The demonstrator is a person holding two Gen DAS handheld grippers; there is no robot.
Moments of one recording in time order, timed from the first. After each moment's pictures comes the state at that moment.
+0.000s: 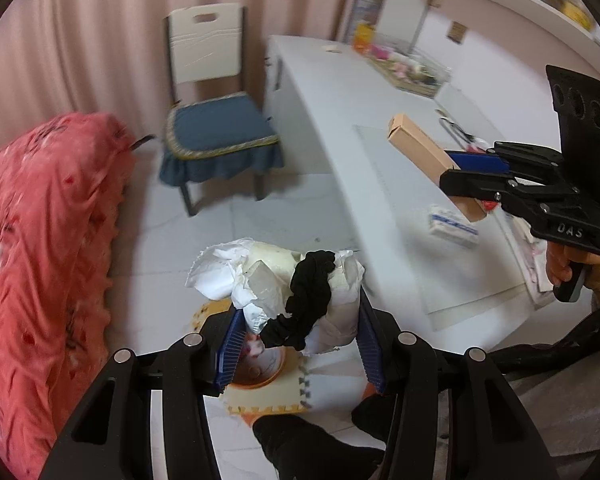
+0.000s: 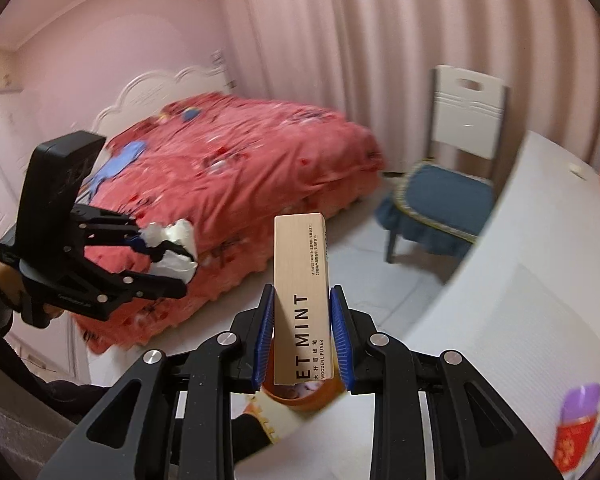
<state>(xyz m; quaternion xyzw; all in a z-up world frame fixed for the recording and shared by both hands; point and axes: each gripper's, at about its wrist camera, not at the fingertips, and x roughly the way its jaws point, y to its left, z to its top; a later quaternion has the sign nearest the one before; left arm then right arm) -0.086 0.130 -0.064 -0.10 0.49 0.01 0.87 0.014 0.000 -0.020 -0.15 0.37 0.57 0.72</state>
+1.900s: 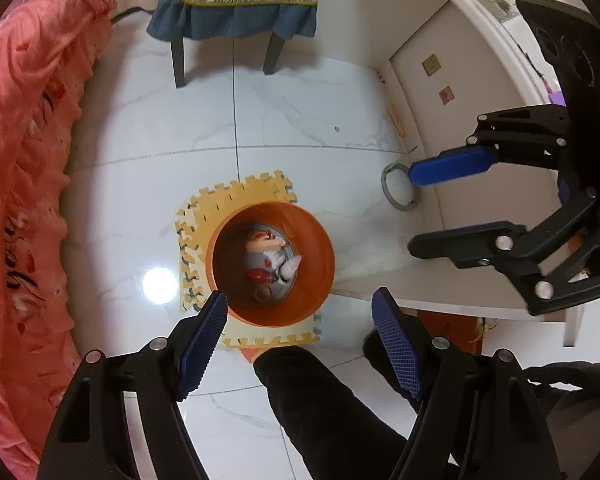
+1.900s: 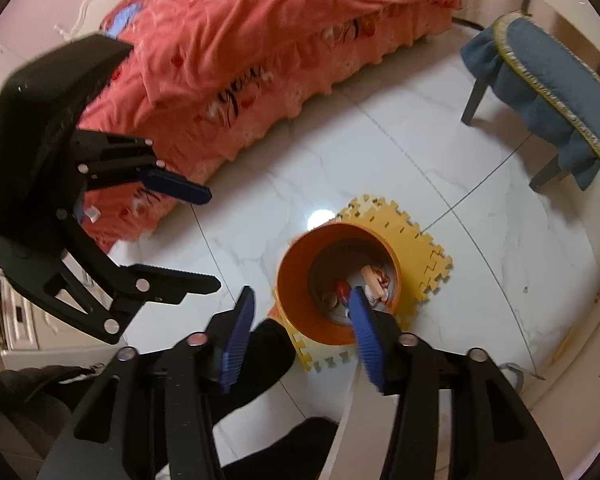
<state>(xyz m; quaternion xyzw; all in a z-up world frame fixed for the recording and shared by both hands) -0.067 0.234 -0.279 -0.17 0.63 -0.05 0.75 -0.003 0.205 -0.276 -0.27 0.57 0.55 0.54</state>
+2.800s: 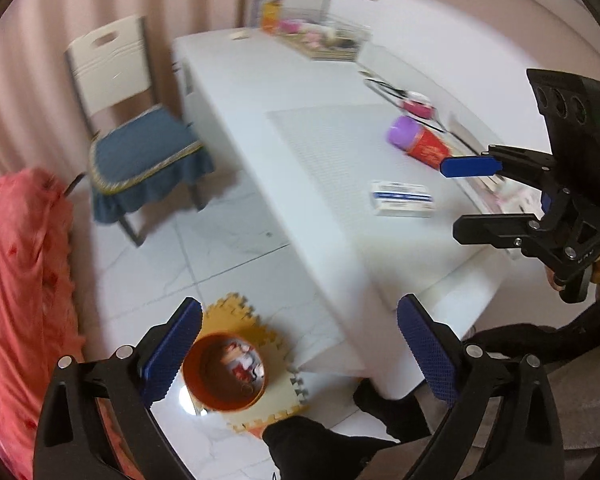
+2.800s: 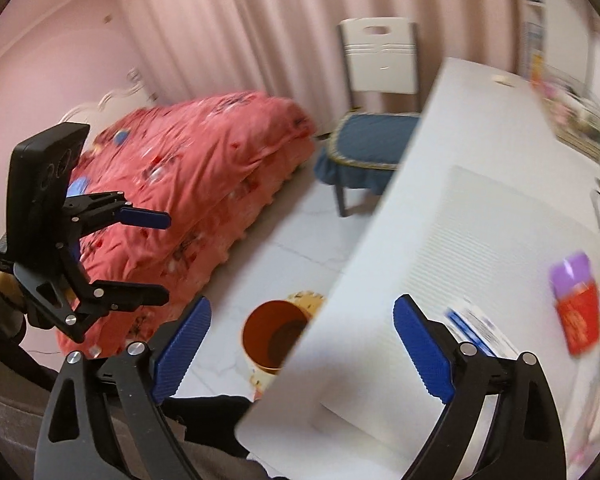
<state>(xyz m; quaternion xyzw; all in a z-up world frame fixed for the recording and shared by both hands) -0.042 0.072 -0.073 -0.01 0.49 -0.14 0.86 0.029 -0.088 -0.045 -0.07 0.46 0.43 0.77</state>
